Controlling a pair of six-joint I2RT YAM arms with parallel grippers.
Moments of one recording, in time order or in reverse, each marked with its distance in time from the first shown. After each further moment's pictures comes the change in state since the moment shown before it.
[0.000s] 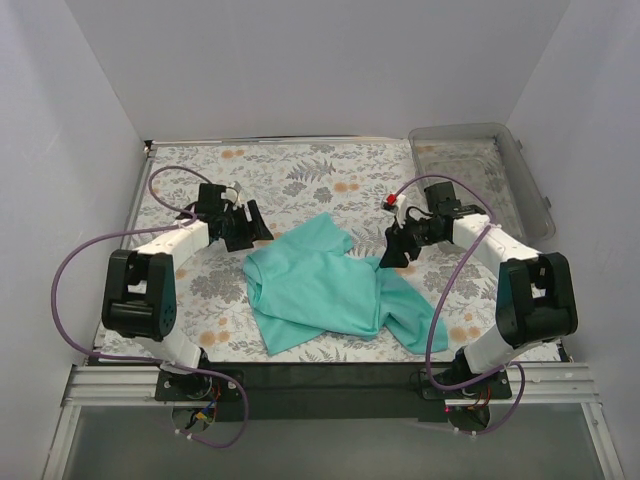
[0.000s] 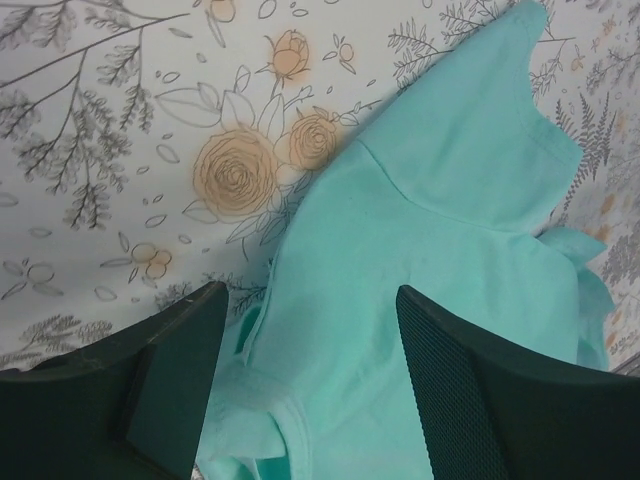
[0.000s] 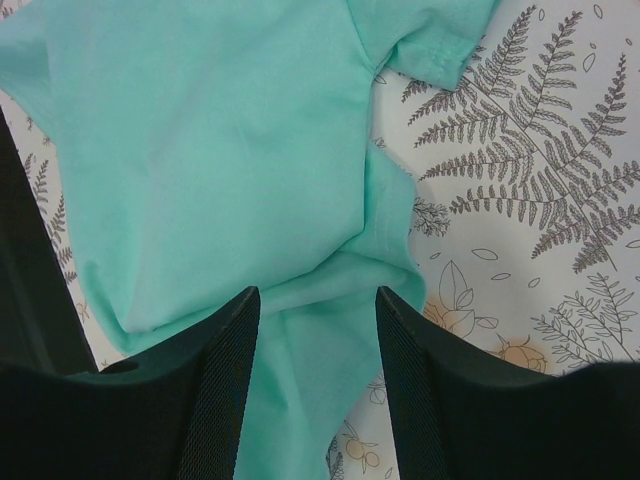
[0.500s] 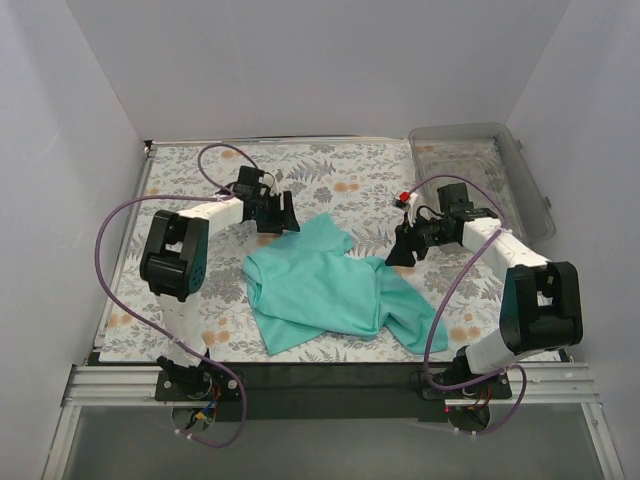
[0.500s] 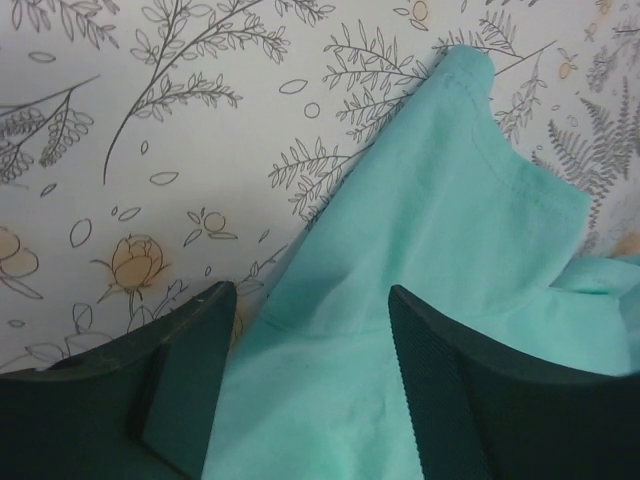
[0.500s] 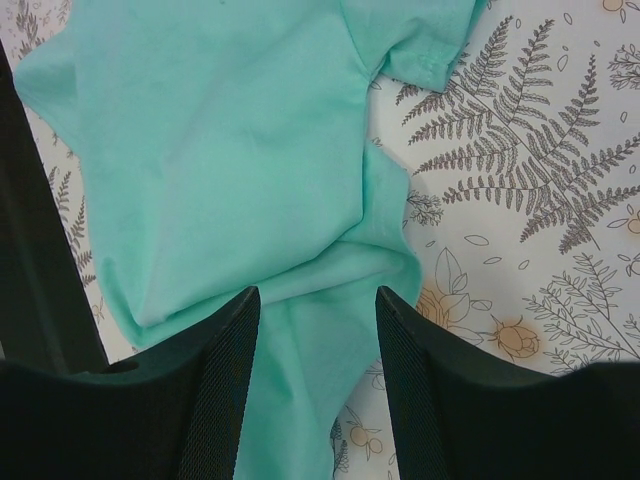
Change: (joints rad) left arm -0.137 0.379 0.328 0.013 0.048 0.156; right arm -0.069 -0.048 -0.037 0.002 -0.075 -0.006
